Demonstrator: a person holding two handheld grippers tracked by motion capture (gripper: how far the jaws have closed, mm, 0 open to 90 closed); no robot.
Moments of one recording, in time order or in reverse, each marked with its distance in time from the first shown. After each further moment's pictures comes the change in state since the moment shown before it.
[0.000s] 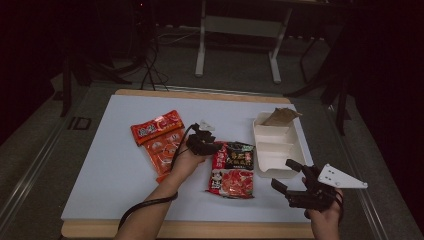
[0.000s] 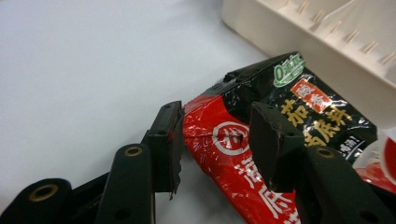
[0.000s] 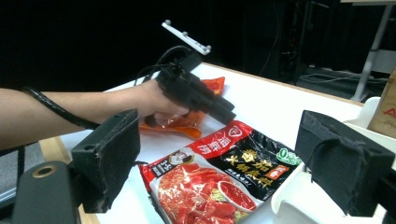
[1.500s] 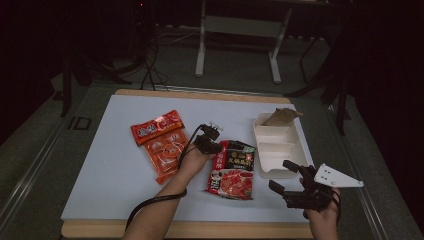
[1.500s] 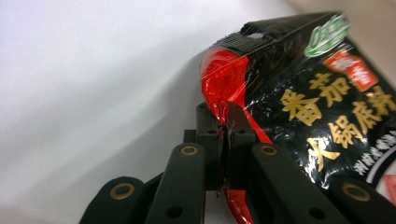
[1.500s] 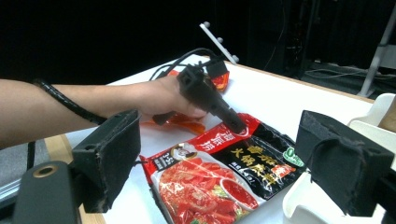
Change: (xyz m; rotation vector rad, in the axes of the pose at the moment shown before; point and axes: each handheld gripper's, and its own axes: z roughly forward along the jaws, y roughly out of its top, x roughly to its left) left arm -0.009 0.012 0.022 0.195 0.021 -0.038; right arm 0.001 -0.001 0.005 0.026 0.015 -0.009
